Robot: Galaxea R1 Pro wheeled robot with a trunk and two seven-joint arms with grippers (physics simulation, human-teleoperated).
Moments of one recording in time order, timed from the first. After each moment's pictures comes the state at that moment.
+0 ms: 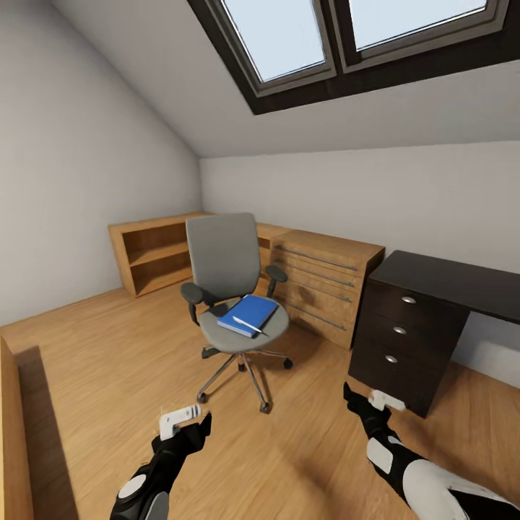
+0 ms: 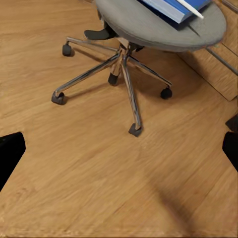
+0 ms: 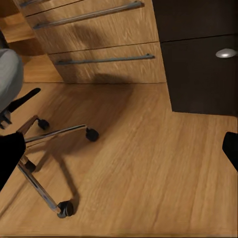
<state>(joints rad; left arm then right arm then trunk) -0.03 -0.08 -0.14 -1.48 0.34 0.35 0.26 -0.73 -0.06 -0.17 -0.04 -0.33 -0.51 0.12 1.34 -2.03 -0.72</state>
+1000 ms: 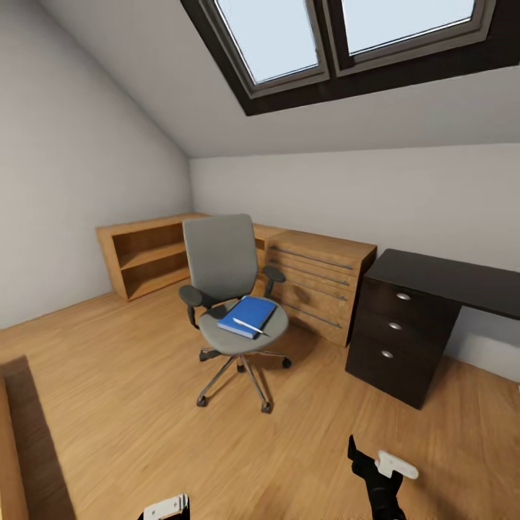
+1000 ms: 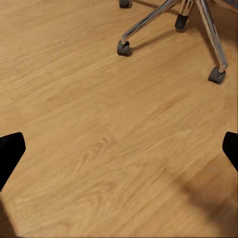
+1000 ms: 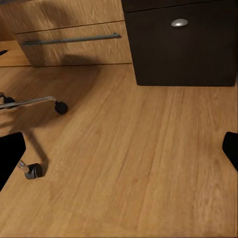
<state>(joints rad) -0.03 -0.05 -0.14 -0.78 0.23 -0.23 0.26 -0.53 -0.01 -0.17 0.02 -0.30 -0.78 0.06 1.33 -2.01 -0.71</state>
